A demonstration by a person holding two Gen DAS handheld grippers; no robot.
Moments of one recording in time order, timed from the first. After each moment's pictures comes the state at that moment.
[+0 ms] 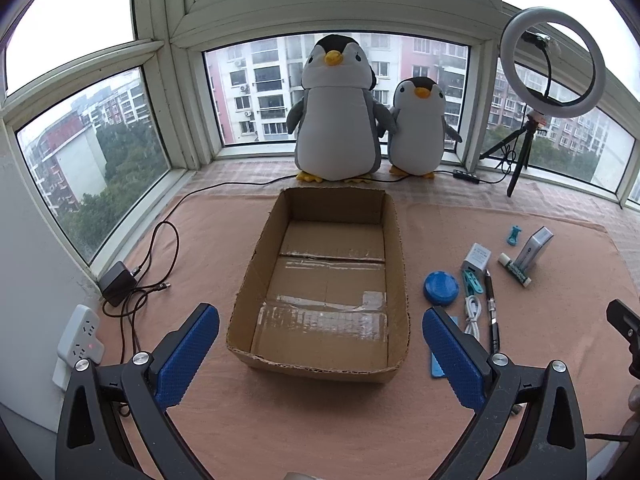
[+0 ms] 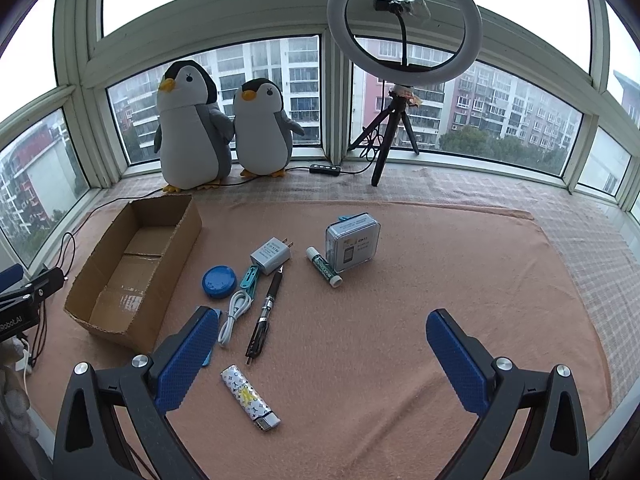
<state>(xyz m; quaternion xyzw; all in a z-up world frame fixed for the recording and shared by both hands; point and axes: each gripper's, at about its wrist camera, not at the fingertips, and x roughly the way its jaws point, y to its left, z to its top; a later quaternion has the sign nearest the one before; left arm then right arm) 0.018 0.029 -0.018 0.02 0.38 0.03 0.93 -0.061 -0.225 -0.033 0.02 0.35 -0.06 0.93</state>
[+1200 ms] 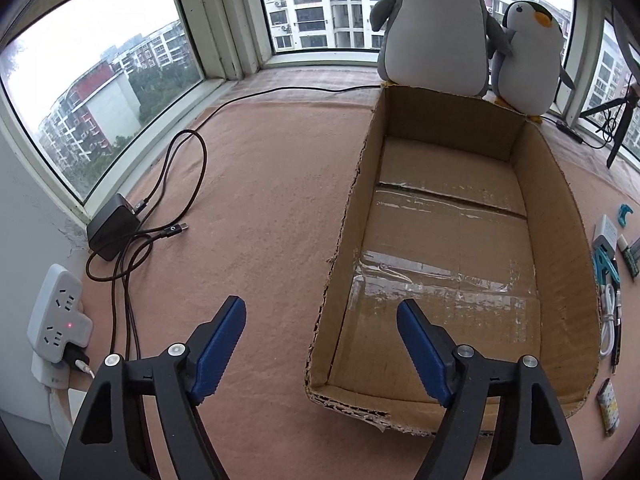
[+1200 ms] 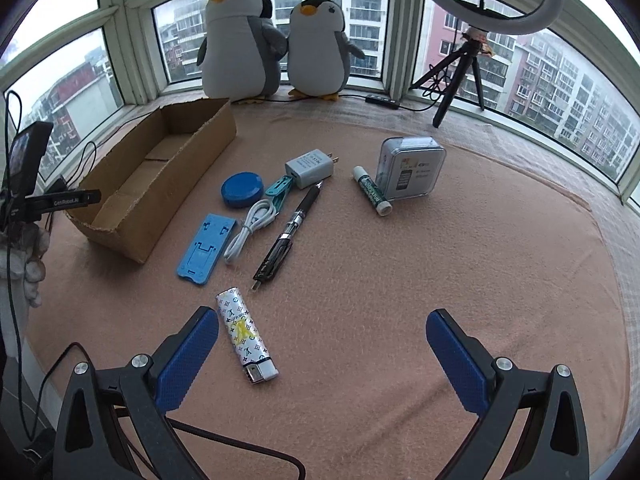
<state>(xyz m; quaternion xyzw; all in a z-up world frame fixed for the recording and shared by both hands) 0.104 0.123 -0.139 0.00 0.48 0.11 0.87 -0.047 -0.212 -0.108 -0.04 0.44 0.05 0.89</state>
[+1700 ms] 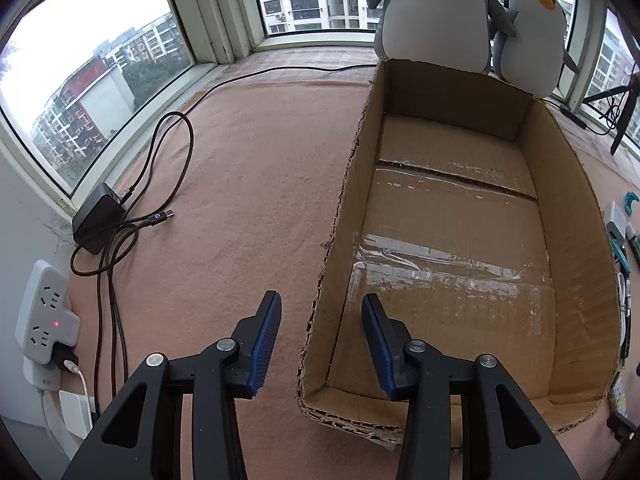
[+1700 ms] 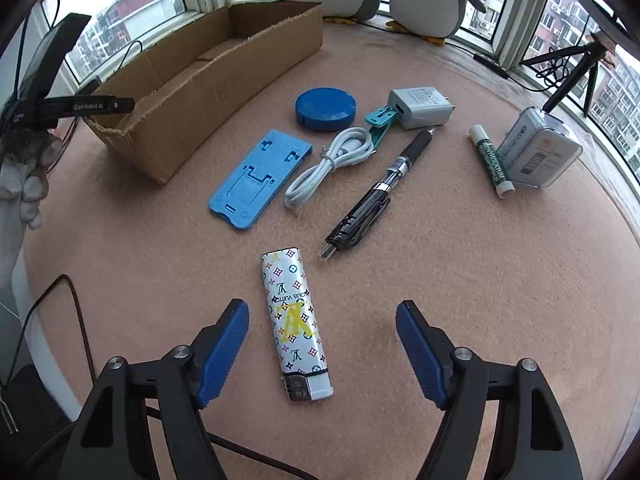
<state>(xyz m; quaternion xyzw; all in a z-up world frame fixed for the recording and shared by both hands) 0.110 0.123 -0.157 0.00 0.51 0.10 0.86 -0.009 -0.164 -0.167 -0.12 0.54 0.15 0.82</state>
